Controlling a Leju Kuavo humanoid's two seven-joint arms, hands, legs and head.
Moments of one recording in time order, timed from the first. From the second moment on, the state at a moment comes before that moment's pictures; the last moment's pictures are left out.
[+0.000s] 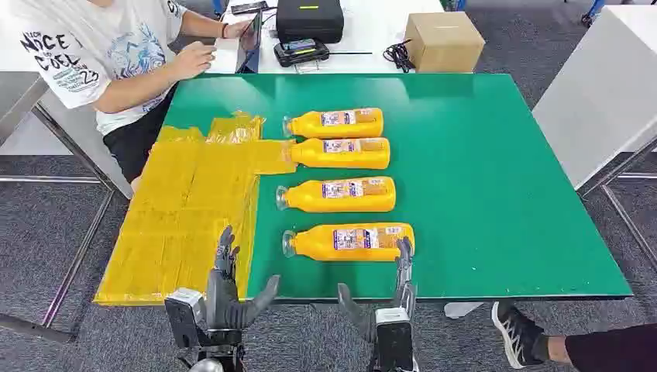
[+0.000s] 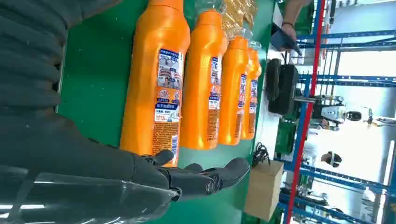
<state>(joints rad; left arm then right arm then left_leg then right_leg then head) 0.10 -0.31 -0.26 -1.30 0.01 0.32 -0.54 0.19 0.21 0.48 -1.43 0.09 -0.64 -0.67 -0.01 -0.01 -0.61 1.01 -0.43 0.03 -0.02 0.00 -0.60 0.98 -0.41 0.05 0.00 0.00</state>
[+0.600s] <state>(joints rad) 0.10 -0.31 -0.26 -1.30 0.01 0.32 -0.54 0.19 0.21 0.49 -1.43 0.08 -0.64 -0.67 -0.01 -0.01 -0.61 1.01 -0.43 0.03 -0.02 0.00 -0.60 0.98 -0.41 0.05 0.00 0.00</state>
